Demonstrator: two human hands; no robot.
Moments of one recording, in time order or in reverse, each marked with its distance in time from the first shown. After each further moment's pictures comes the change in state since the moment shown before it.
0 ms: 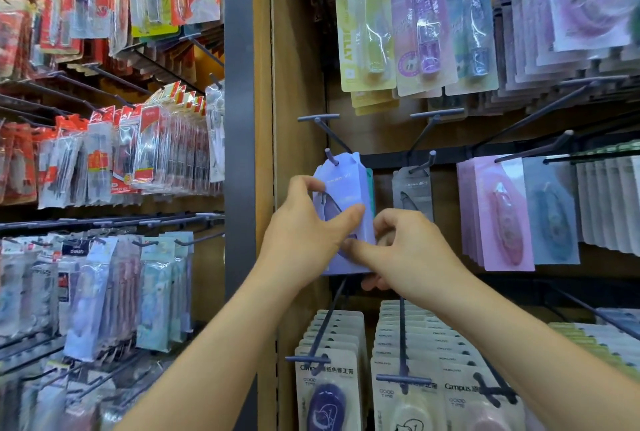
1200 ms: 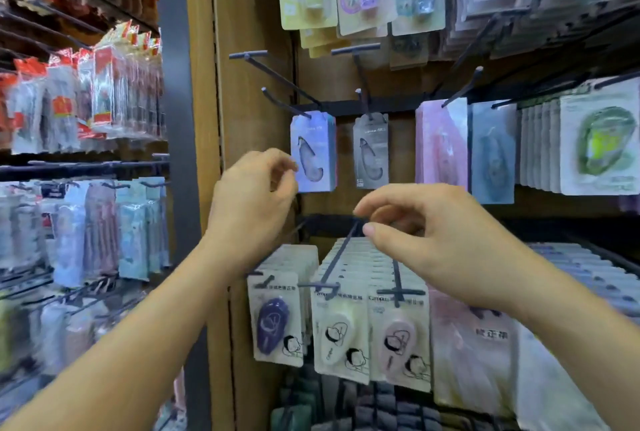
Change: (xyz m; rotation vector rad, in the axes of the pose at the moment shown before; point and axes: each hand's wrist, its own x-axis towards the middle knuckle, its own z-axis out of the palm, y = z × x) left_hand -0.037 -0.003 0.024 0.405 0.187 0.256; right_hand -0.082 0.025 -0.087 -0.216 -0.140 -0.245
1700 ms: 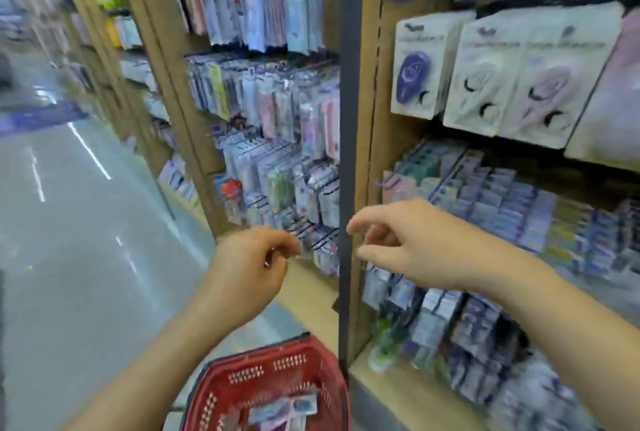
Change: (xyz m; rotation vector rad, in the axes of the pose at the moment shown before) left_hand -0.370 0.001 -0.136 0.275 -0.442 -0.546; right_hand -0.170 -0.026 0.156 0.053 -0.914 -0.093
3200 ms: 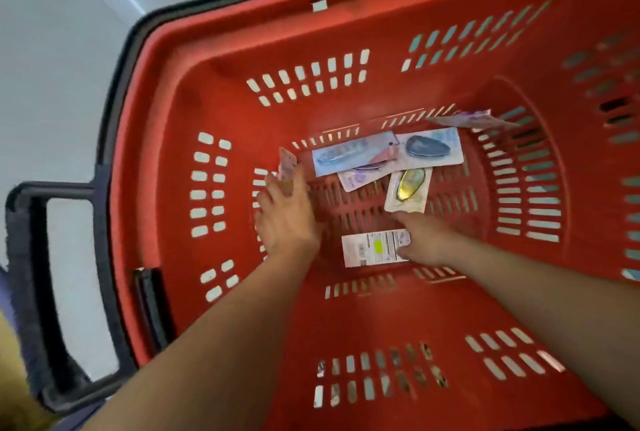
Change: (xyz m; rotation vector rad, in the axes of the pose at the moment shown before) left_hand -0.373 -0.647 0.569 0.458 -0.839 -0.898; right_hand 0.210 0.222 1.003 0.131 -0.935 0.472
